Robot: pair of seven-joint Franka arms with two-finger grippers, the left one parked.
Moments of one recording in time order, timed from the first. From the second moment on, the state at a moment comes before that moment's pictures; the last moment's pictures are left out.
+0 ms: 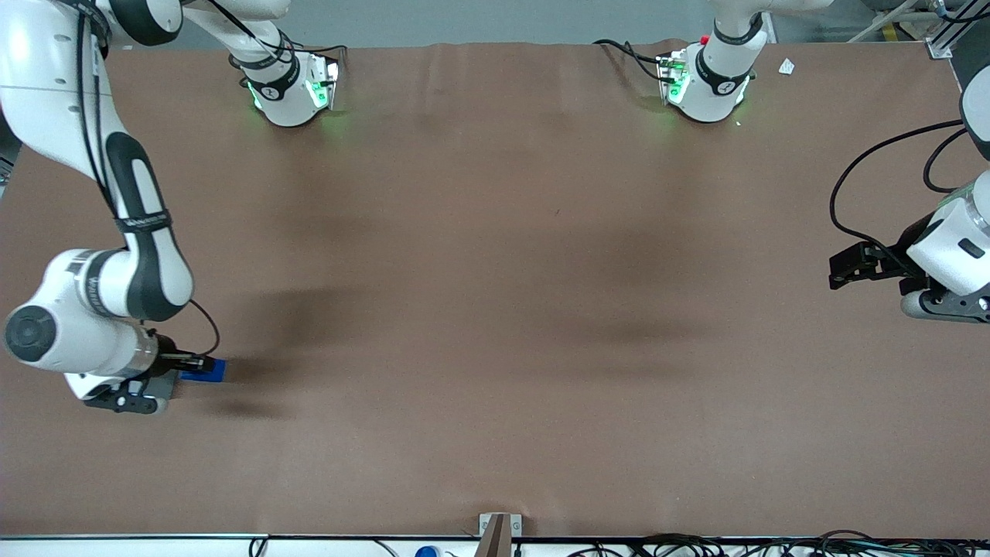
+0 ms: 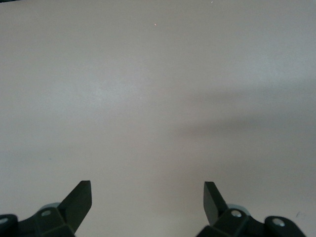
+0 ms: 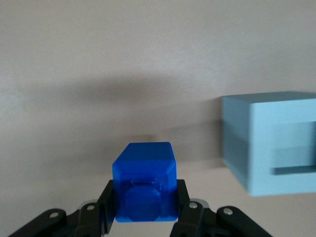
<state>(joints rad) -0.12 0.65 0.01 -1.46 -0.02 2.04 -0.01</state>
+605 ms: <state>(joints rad) -0.25 0.64 0.00 -1.39 -0.02 1.98 -0.23</state>
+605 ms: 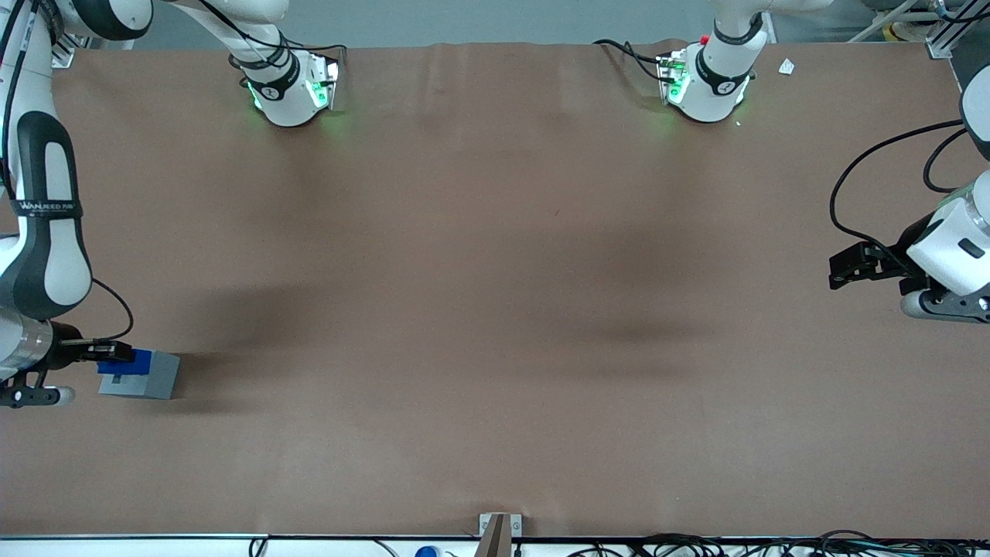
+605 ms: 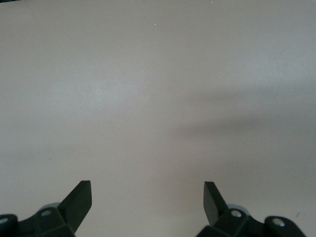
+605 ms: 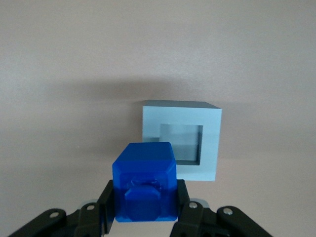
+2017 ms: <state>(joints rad) -0.29 0.69 0.00 -1.38 -0.01 2.04 -0.22</state>
